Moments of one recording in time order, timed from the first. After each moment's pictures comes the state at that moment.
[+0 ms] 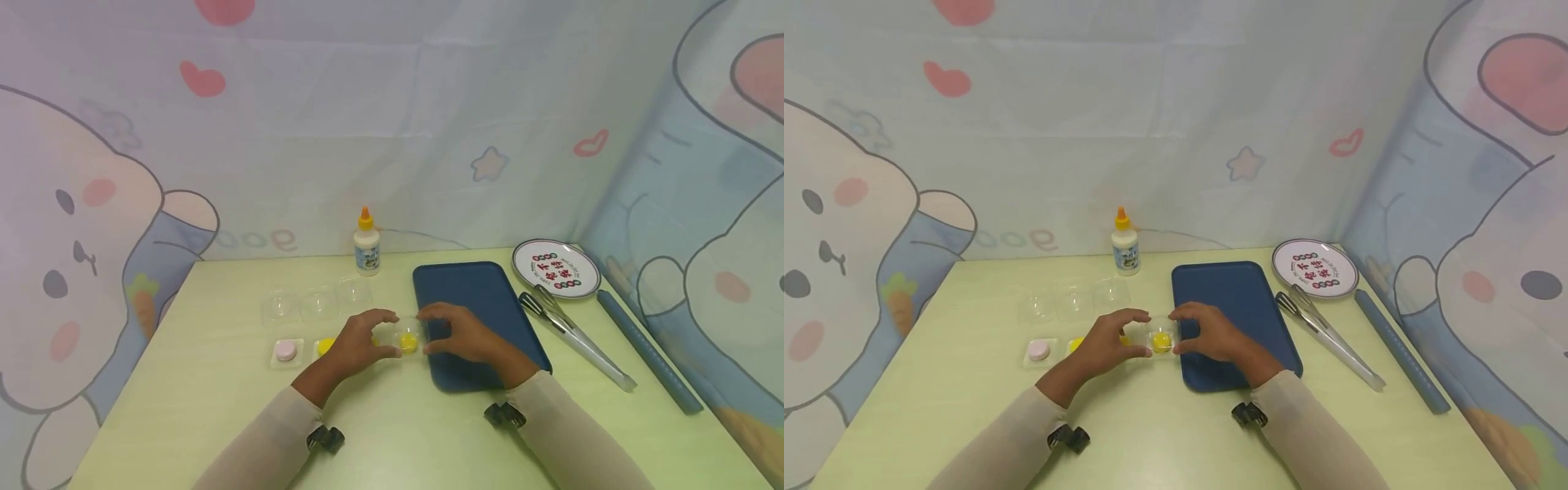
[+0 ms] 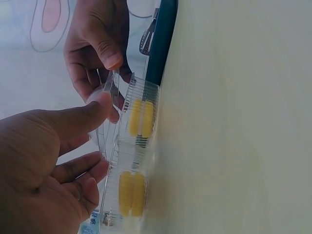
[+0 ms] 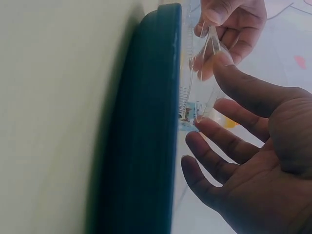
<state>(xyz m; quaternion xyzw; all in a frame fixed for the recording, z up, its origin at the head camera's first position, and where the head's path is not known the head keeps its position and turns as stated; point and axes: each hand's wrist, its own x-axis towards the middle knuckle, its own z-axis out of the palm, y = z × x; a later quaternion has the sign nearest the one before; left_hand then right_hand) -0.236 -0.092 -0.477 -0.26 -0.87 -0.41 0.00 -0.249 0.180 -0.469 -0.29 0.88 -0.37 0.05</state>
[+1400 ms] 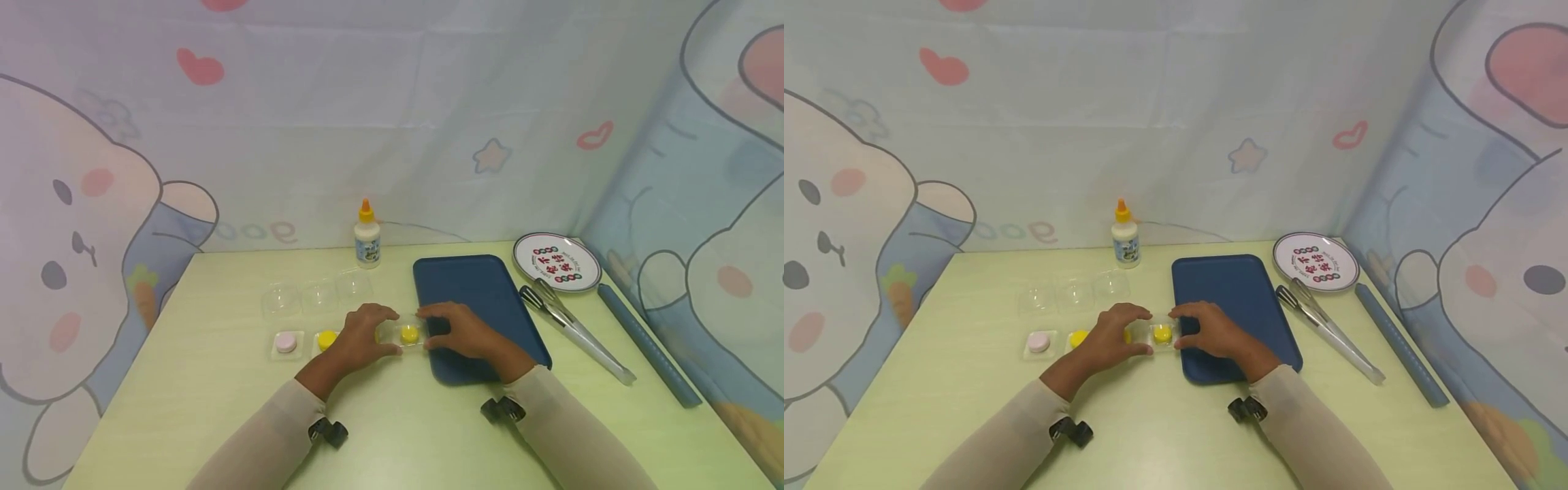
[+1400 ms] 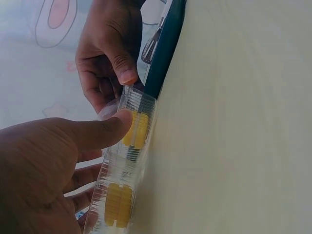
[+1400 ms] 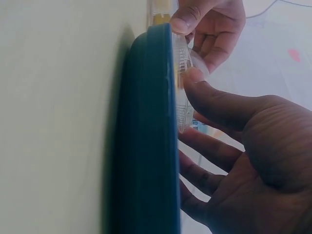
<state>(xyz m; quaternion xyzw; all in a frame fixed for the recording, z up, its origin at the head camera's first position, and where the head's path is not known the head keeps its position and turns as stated) -0.238 -0.090 -0.489 -0.25 -0.91 -0.33 0.00 -0.249 0.179 -0.478 -0.29 0.89 -0.34 0.05</state>
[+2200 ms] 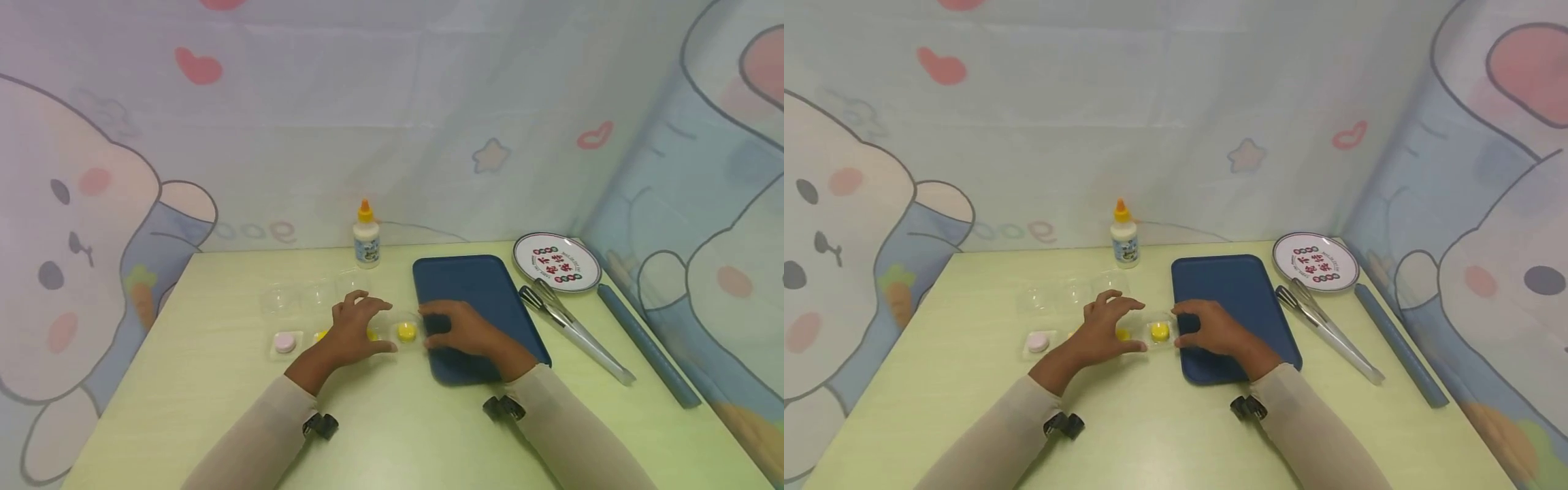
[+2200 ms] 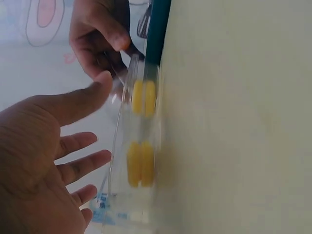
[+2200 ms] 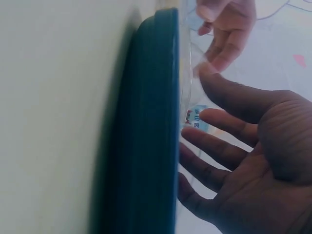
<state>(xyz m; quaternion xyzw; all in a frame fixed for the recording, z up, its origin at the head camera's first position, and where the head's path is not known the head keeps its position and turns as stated) -0.241 -0.103 -0.477 -0.25 -0.92 -0.31 0.00 -0.252 0.181 -0.475 -0.28 0.89 -0.35 0.05</state>
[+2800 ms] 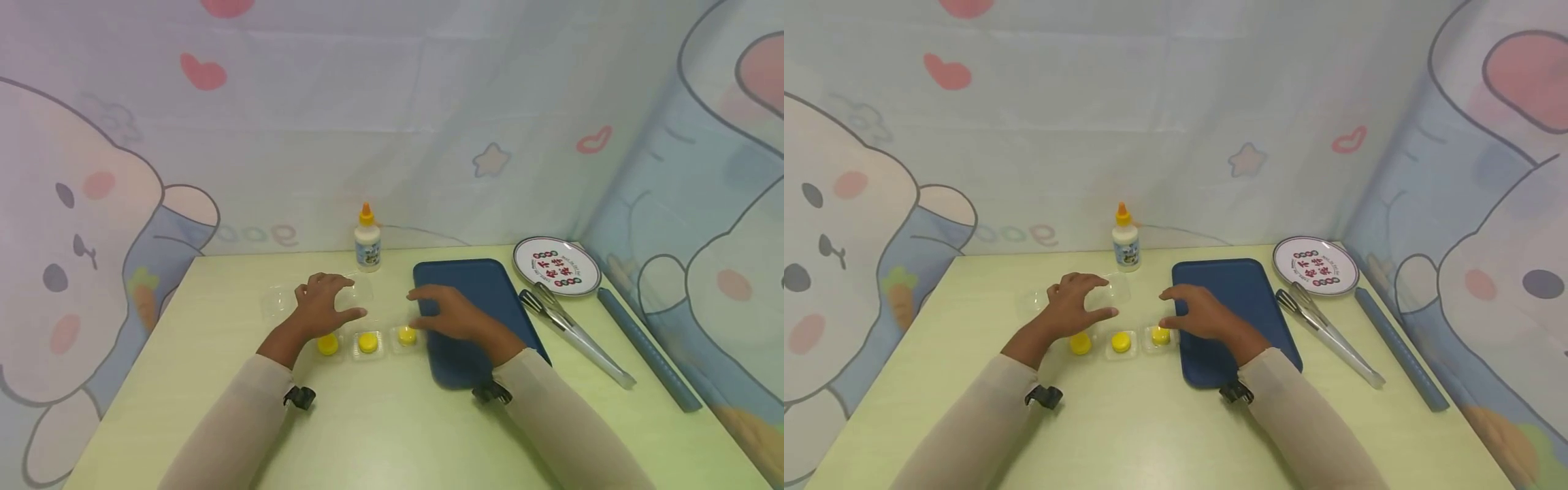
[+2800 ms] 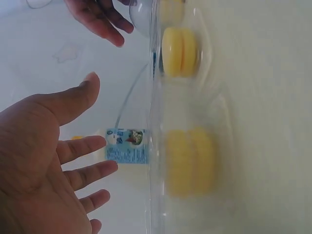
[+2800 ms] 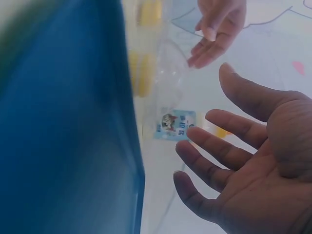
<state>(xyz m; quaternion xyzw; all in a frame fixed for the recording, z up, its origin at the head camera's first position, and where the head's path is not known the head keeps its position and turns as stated) -0.278 -0.153 -0.447 -0.17 -0.95 -0.26 -0.01 -0.269 0.159 -0.446 -0.28 0.89 -0.35 0.06</state>
